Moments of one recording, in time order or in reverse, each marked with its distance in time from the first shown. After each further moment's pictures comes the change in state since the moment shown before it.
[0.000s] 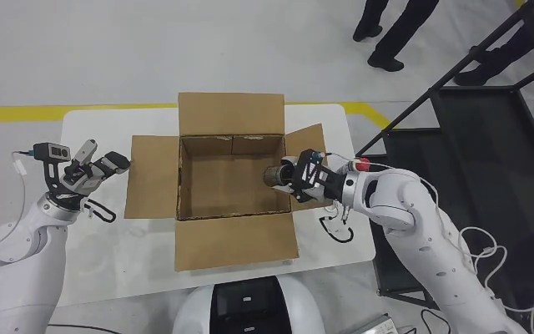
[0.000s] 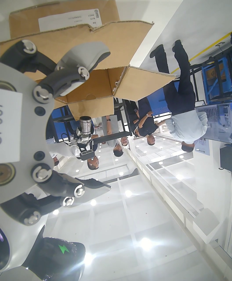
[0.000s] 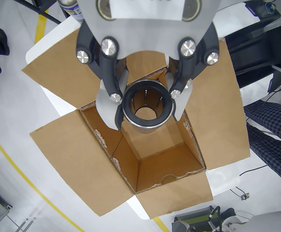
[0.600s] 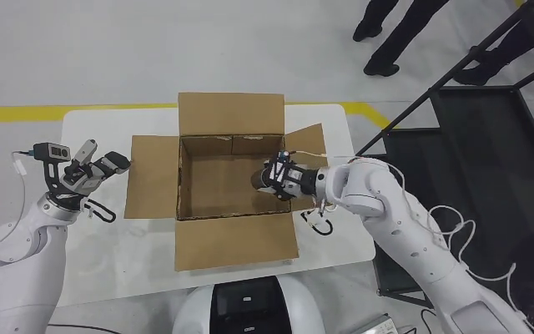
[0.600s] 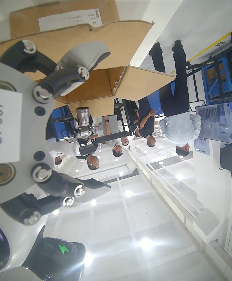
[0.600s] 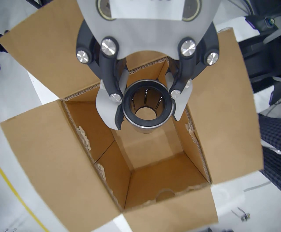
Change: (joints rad) left arm 0.000 0.000 0.000 0.000 0.000 0.000 0.000; right arm 0.259 -0.053 -0.285 0.178 -0.045 0.070 0.165
